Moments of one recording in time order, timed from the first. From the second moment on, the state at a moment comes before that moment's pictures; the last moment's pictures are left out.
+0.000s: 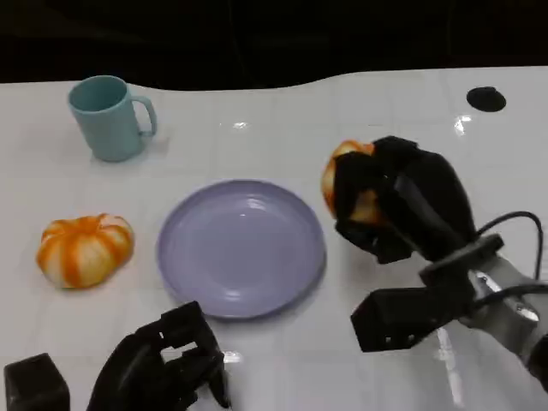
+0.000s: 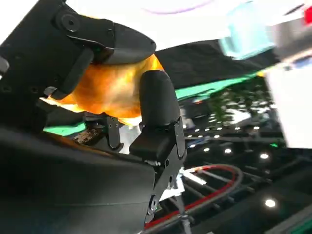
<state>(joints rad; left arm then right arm) 0.05 -0.01 0.05 0.42 -0.35 -0.30 -0.69 -0.66 -0.19 0.52 0.80 -0.76 -0.58 -0.70</state>
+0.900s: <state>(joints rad) 0.08 -0.01 0.04 0.36 -0.35 -0.28 -0.68 -0.70 0.04 0.49 0.88 -0.63 -0.59 -0.40</state>
